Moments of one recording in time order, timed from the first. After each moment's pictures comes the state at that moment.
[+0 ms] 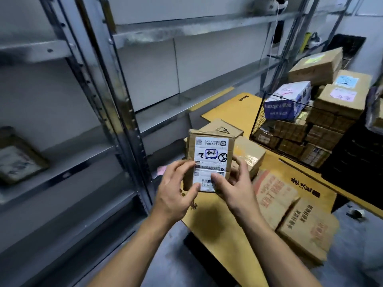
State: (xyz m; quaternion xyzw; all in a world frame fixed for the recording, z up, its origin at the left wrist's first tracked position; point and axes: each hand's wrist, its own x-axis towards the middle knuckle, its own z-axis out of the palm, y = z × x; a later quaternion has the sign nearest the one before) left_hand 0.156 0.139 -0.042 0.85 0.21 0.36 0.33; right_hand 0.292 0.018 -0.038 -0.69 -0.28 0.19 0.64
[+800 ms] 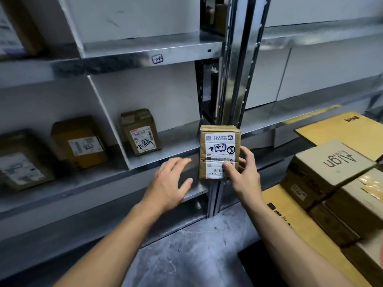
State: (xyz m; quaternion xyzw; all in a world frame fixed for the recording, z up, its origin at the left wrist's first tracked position) left_hand -0.098 0.317 -0.037 0.87 0.40 0.24 0.16; right_hand 0.117 0.245 -0.049 -0.67 -0.41 0.22 0.58
